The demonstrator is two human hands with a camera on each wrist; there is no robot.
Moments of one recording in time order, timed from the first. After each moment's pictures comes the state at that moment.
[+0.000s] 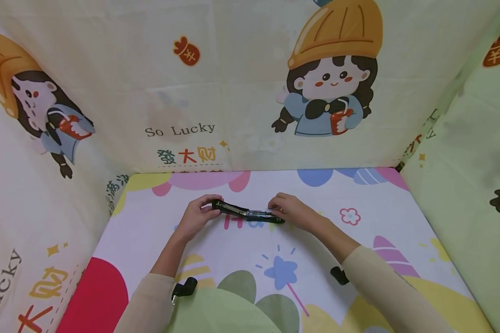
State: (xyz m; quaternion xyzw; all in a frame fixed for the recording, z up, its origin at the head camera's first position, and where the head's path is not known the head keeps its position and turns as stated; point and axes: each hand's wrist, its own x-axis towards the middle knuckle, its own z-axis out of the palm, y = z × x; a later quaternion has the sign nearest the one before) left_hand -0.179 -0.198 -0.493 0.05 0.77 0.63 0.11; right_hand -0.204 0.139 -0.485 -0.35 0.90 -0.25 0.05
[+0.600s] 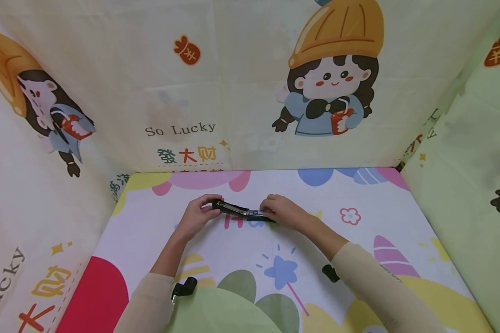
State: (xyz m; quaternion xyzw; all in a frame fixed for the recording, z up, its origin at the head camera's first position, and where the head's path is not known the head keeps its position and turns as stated) left_hand -0.180 -0.198 -0.491 0.06 0.77 0.62 0.11; right_hand -0.209 0.115 -0.491 -0.38 0.90 -0.22 0.03
